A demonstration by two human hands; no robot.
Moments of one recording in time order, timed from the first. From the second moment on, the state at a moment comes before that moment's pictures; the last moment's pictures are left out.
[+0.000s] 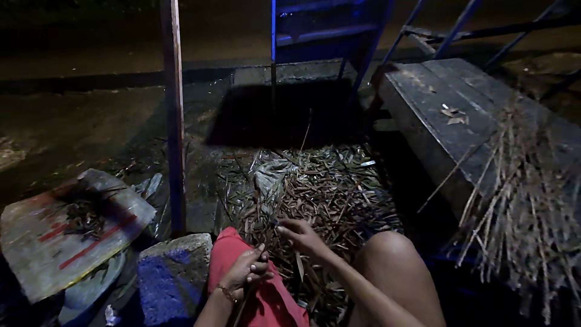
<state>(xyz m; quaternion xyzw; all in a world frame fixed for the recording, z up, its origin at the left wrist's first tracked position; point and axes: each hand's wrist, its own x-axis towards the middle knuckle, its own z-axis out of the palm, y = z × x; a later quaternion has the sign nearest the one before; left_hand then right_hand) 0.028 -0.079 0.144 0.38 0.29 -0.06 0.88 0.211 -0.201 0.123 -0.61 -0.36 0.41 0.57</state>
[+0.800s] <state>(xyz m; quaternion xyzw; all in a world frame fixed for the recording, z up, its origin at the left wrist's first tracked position) 0.032 -0.084 0.143 0.62 0.37 -0.07 0.69 0.208 -0.197 0.118 -0.68 -0.33 0.37 0.54</state>
